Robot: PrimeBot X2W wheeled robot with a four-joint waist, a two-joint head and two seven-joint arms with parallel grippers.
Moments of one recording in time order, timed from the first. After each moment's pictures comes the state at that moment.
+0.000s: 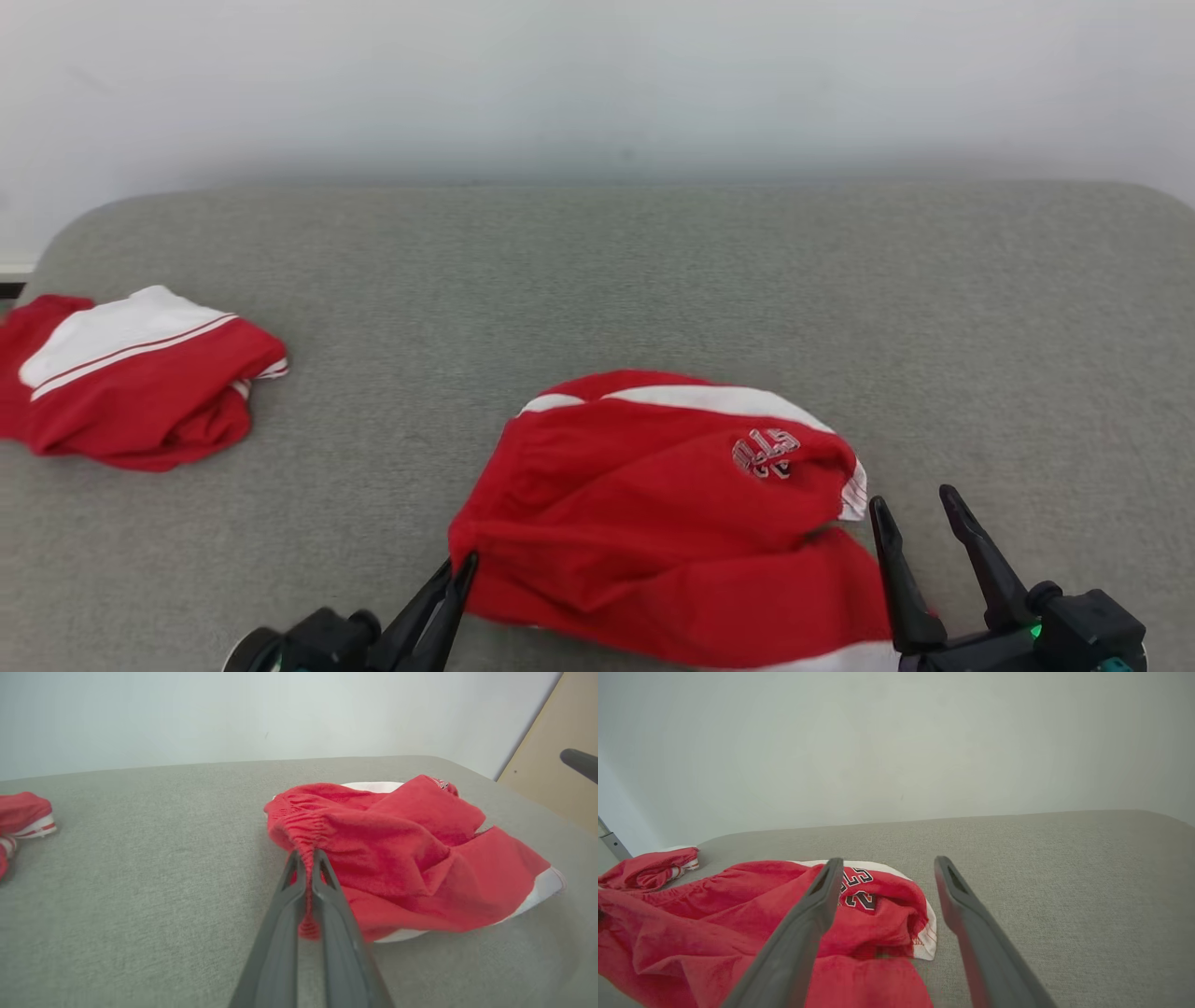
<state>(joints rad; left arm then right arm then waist) -0.12 0.27 -0.43 0.22 -0.35 -0.13 -0.26 0.04 -0.18 0.16 0.08 0.30 0.13 -0.26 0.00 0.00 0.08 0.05</state>
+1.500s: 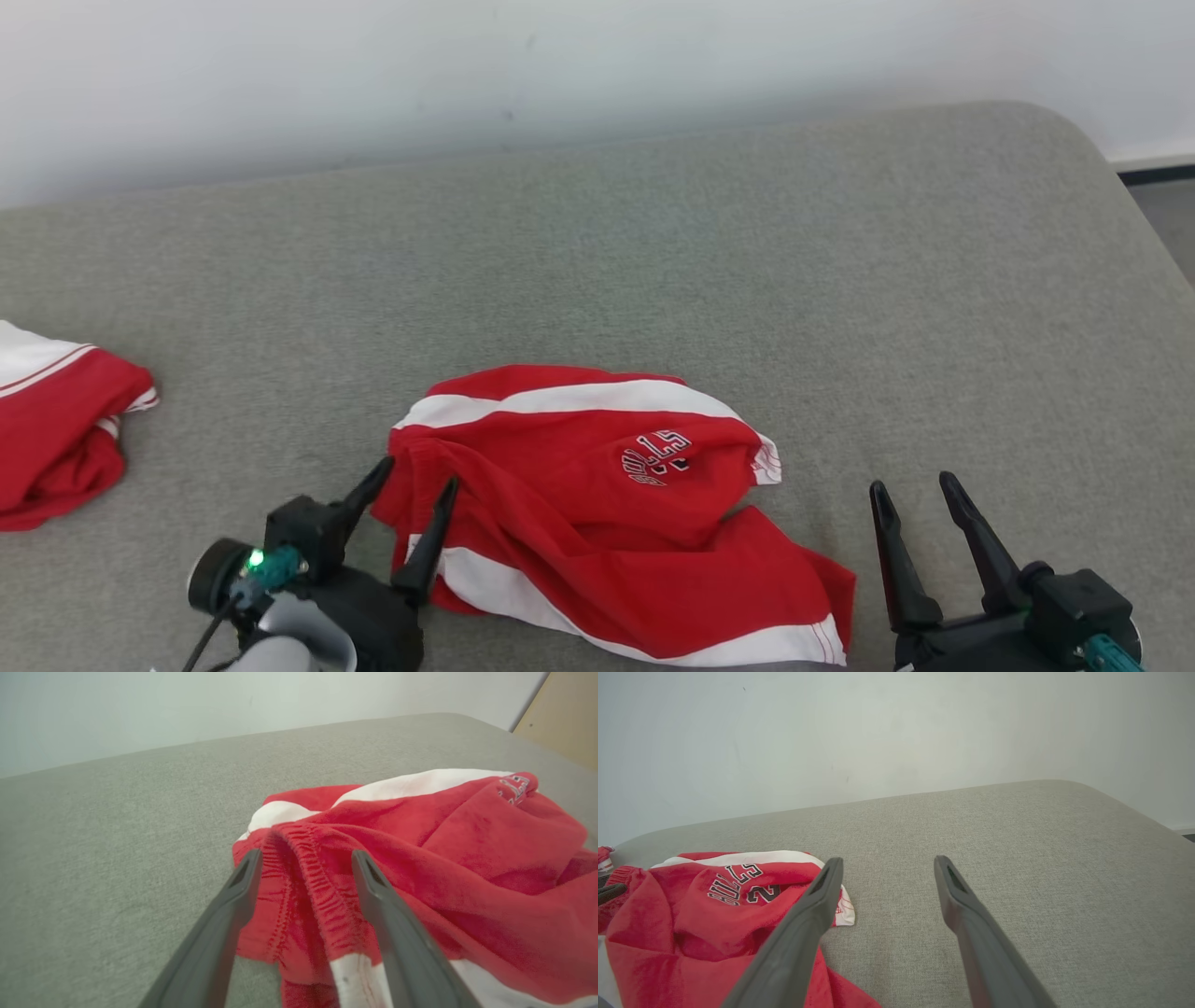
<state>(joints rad) -0.40 0.27 -0.46 0.56 -0.38 -0.13 -0.26 -0.03 -0.15 0.14 0.16 0.27 0.13 -0.26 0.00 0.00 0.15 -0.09</state>
